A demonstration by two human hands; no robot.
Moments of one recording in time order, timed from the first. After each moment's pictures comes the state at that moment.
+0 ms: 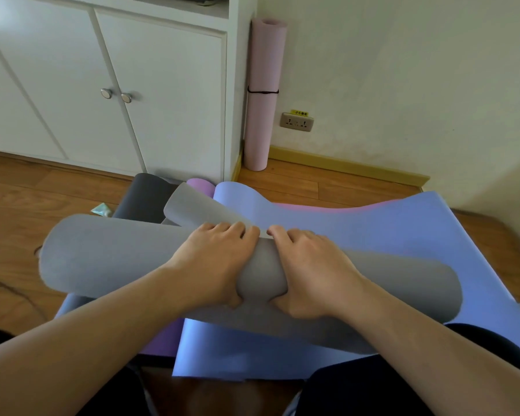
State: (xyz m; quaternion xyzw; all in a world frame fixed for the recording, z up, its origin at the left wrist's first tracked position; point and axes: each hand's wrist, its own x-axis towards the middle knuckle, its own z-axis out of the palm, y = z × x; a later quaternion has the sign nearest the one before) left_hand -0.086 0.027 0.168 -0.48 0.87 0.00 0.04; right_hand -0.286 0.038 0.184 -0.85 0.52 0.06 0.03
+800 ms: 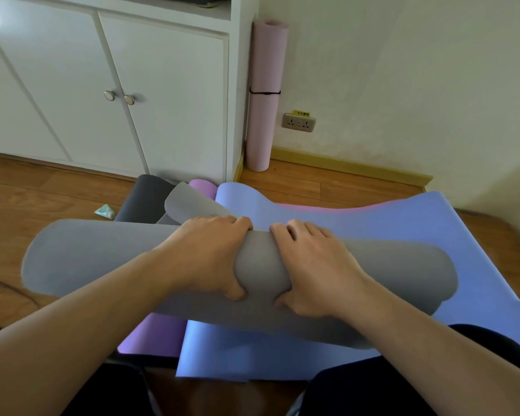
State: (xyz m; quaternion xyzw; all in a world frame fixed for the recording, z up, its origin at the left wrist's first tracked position) left_hand -0.072 0.018 0.187 -0.52 0.85 0.10 0.04; right_hand -0.283 0.036 0.188 -0.86 0.51 0.08 -0.01
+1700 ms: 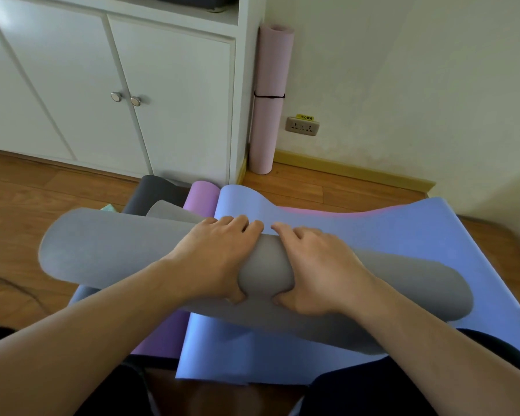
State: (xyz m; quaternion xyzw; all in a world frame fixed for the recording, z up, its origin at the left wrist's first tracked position) left_hand -0.075 0.018 0.173 -0.49 0.87 0.00 0.03; right_hand -0.282 0.032 0.195 -0.85 0.53 0.07 0.03
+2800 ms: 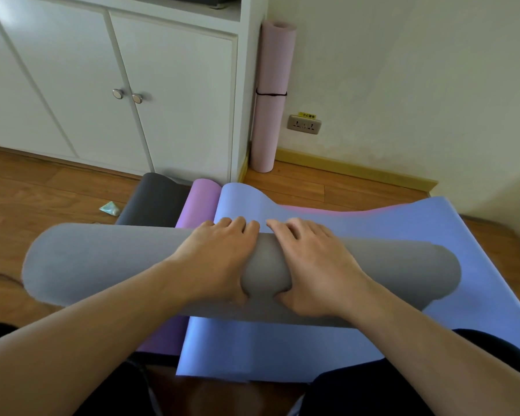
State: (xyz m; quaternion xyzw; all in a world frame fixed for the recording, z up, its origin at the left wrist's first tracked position) left_hand -0.078 0.025 0.172 -0.51 0.86 0.01 0.03; right_hand -0.283 0.032 0.180 -0.87 0.50 0.04 0.01
